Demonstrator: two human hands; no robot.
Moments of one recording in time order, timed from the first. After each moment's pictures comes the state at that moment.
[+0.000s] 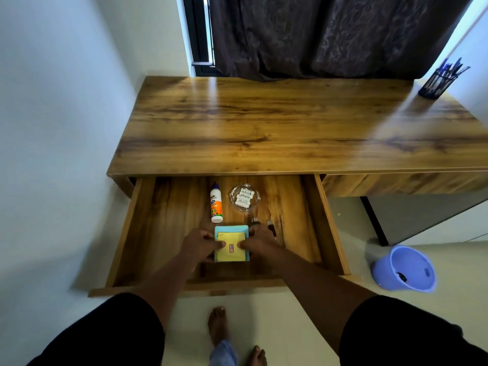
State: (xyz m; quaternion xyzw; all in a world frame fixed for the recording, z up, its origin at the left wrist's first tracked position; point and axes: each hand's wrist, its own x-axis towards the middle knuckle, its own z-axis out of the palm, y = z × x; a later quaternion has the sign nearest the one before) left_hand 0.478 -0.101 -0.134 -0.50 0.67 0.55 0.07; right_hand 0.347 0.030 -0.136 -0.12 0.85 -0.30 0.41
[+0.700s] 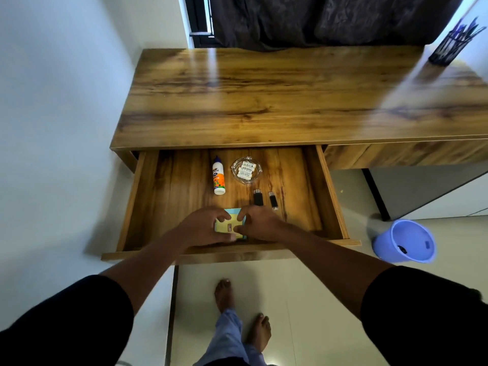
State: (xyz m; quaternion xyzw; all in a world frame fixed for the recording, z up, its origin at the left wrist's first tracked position) left_hand 0.512 -0.085 -0.103 -0.22 0.92 0.29 0.17; right_hand 0.364 0.062 -0.137 -0.40 0.84 -0.17 0.34
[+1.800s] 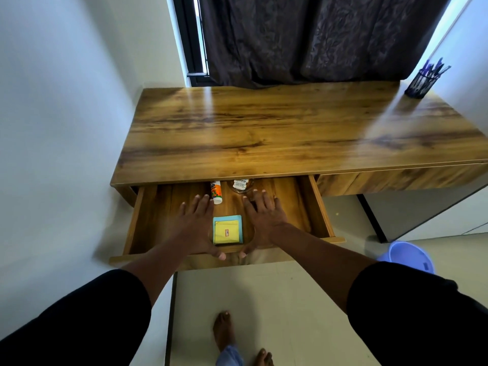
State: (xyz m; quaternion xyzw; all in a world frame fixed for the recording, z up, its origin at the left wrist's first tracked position) left_hand 0.475 -0.131 -0.075 -0.18 0.97 0.02 0.17; right_hand 0.319 0.038 -0.073 -0.49 0.85 0.11 0.15
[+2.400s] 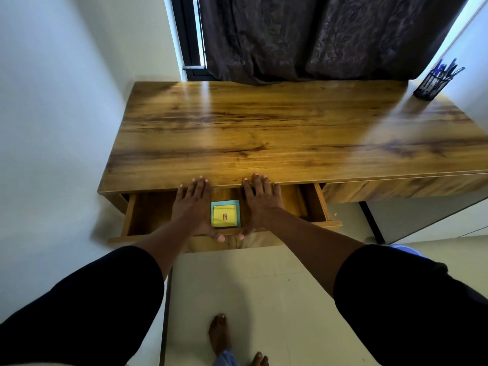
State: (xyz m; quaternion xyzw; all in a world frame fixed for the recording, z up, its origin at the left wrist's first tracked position) left_hand 0.408 -0.183 -0.070 -0.21 0.96 0.01 0.16; right_hand 0.269 -0.030 -0.066 -0.42 0.89 0.14 0.15
